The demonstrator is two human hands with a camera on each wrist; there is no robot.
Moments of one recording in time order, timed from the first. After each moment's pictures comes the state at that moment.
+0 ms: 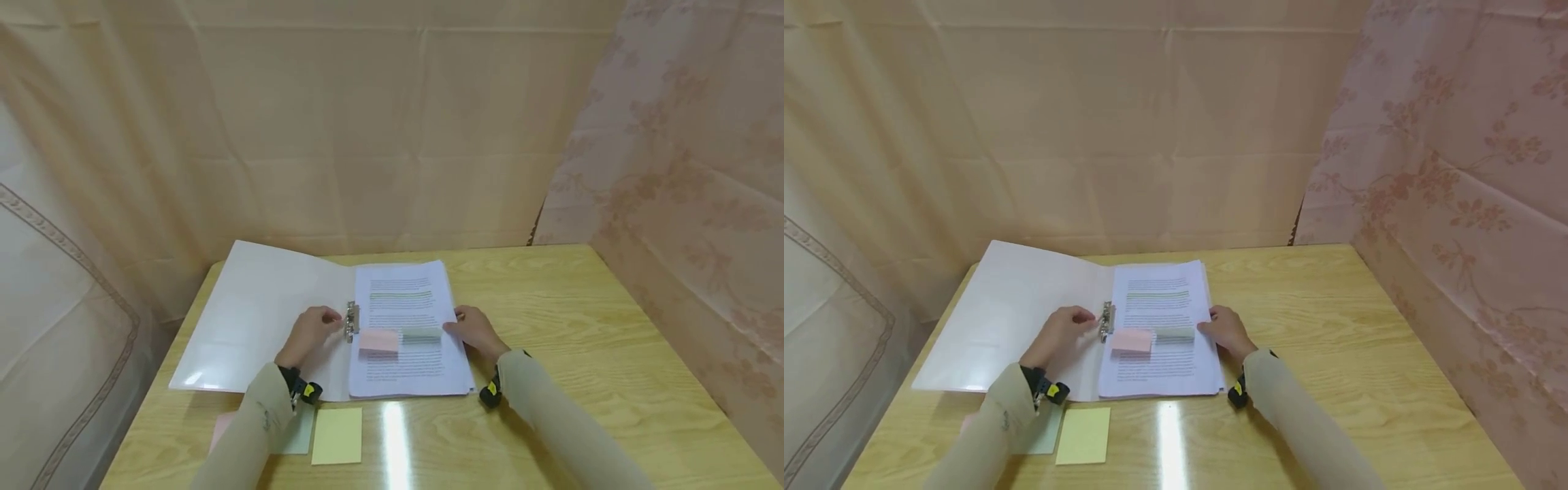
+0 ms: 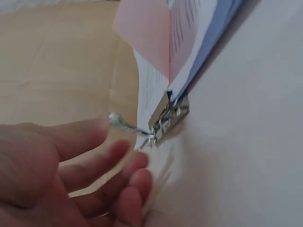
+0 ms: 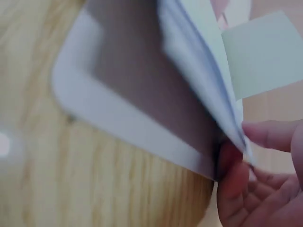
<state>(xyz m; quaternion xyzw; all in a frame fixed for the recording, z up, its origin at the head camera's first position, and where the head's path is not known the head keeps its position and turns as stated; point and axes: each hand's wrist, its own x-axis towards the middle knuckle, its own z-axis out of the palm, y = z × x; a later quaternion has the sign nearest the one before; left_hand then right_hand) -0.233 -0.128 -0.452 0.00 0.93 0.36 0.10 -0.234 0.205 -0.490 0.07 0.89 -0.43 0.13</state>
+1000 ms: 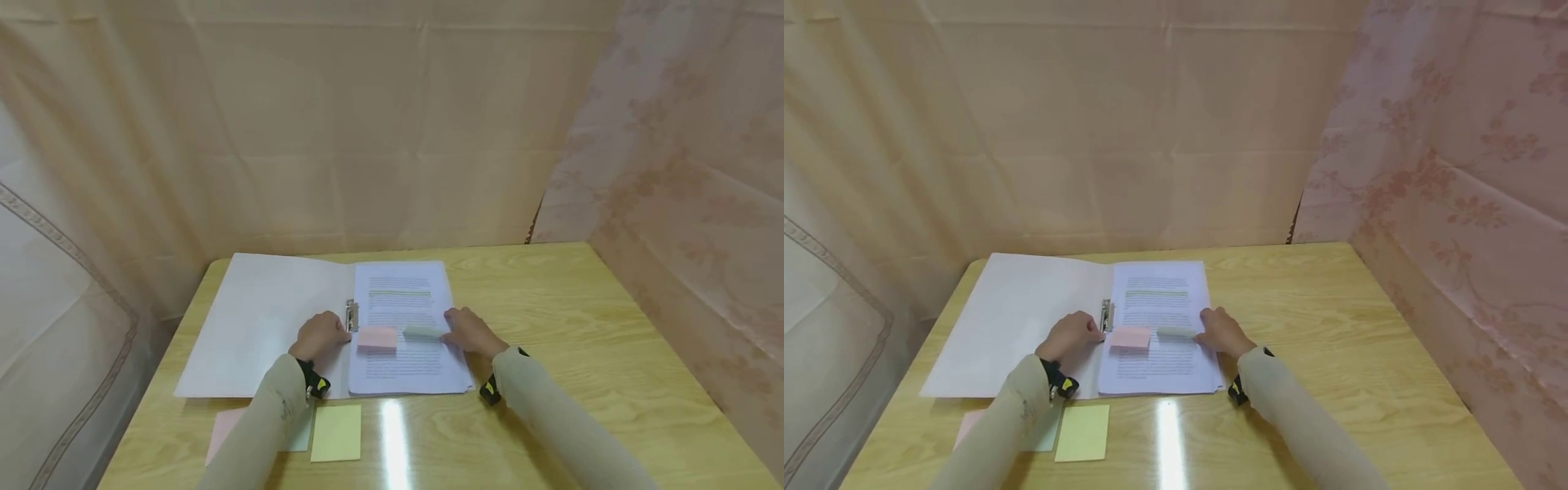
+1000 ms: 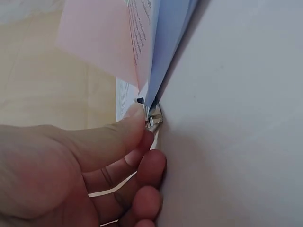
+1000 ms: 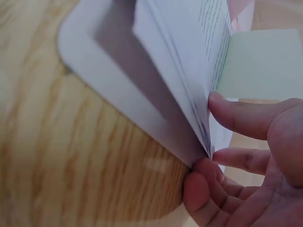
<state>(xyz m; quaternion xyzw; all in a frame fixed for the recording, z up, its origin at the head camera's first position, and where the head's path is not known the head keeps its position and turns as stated) -0.238 -0.113 -0.460 0.01 0.97 0.20 0.16 -0.225 0.199 -0.477 -0.05 0.96 -0.23 0.15</state>
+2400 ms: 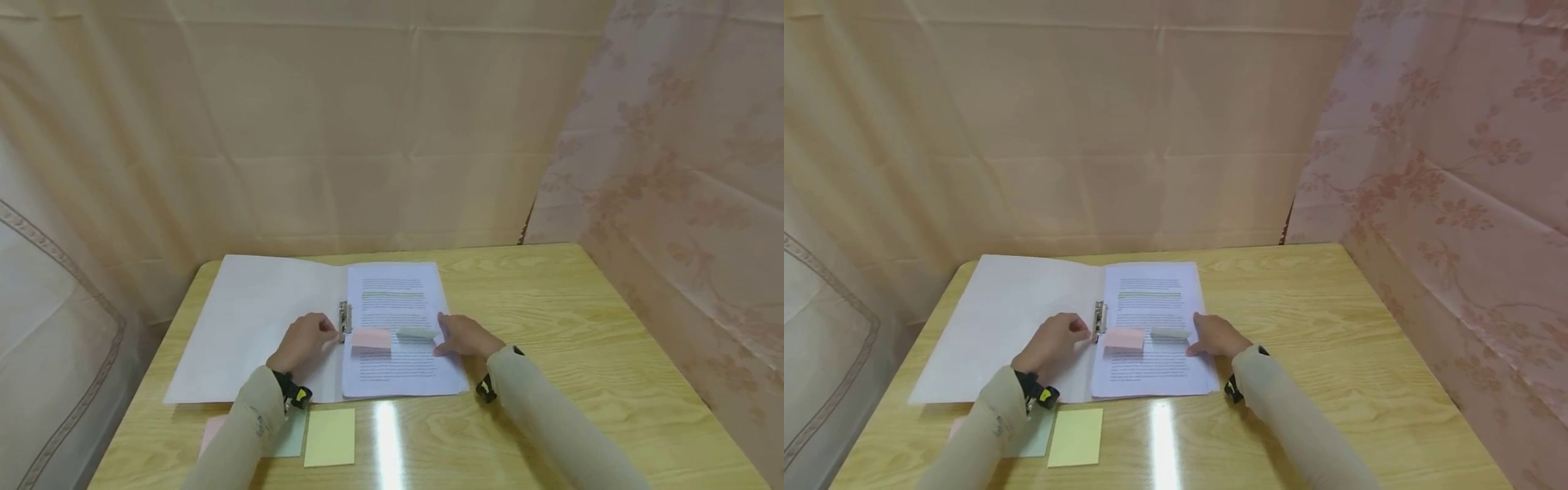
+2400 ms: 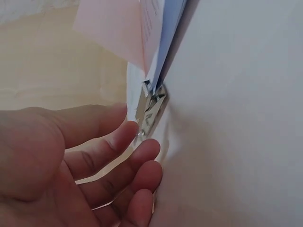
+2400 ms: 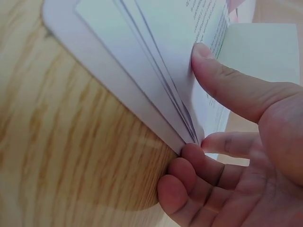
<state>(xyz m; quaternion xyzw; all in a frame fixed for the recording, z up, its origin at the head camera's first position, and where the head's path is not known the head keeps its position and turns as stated) -0.226 -0.124 -0.455 0.05 0.95 0.29 0.12 -0.214 0.205 -0.465 -0.08 0.94 -0.24 0.21</state>
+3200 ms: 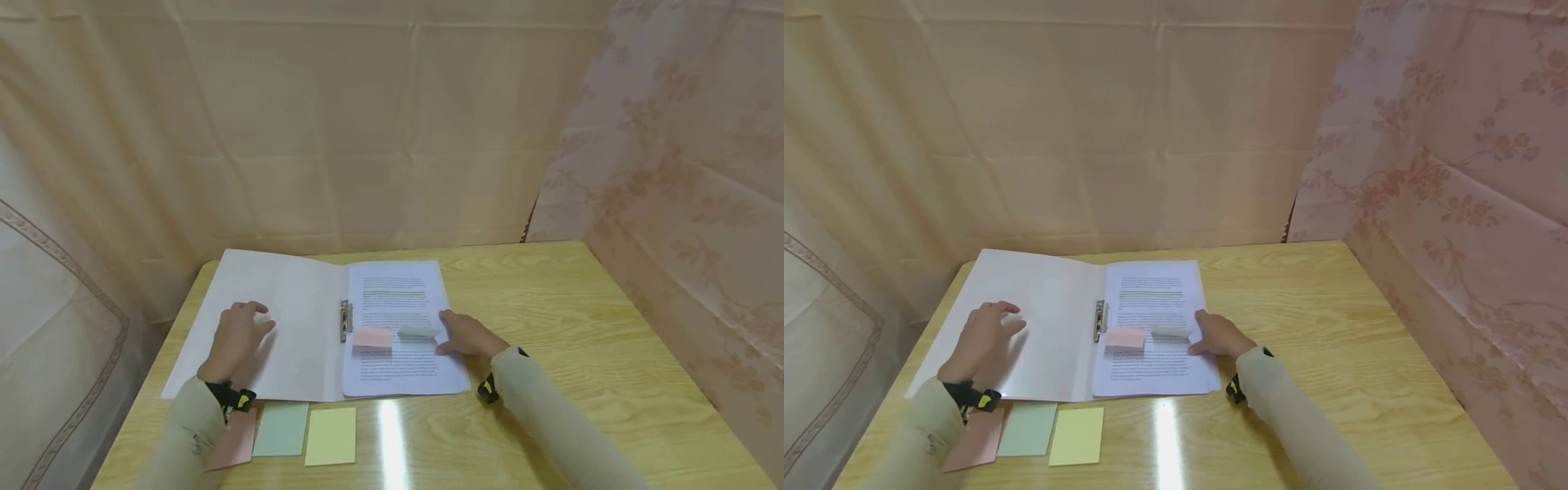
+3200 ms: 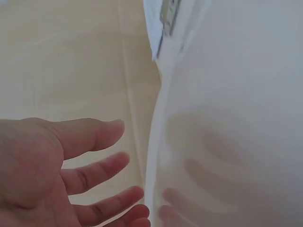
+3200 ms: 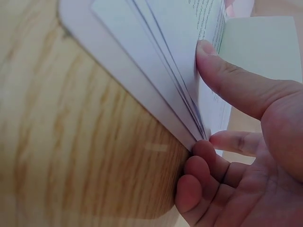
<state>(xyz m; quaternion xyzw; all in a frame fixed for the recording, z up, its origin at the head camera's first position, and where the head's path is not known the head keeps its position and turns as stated) -0.204 -0.210 -0.417 0.03 0.97 0.23 -0.02 -0.218 0.210 -0.473 -0.08 0.94 -0.25 0.20</state>
